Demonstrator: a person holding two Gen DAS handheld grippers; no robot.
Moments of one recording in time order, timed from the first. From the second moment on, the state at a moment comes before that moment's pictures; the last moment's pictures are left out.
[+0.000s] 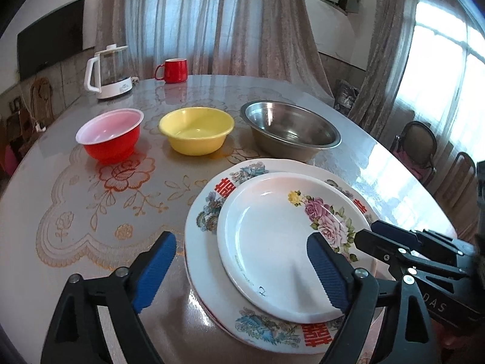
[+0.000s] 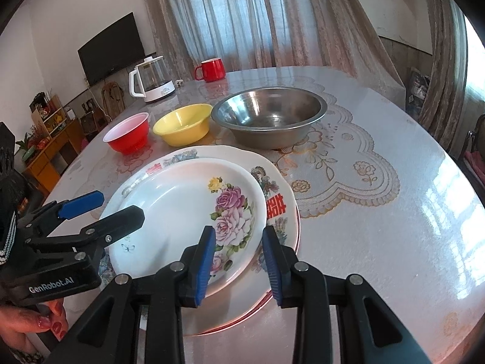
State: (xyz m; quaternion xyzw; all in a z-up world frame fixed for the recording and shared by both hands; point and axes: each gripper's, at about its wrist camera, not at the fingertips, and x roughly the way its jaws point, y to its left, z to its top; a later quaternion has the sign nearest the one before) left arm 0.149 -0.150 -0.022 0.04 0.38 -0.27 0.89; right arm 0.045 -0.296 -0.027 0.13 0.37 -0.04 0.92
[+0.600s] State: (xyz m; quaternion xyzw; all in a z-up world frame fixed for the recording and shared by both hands) left arm 0.156 -0.137 -0.018 0.01 0.40 -0.23 0.89; right arm 0.040 -0.323 -0.010 0.15 0.32 -0.05 0.93
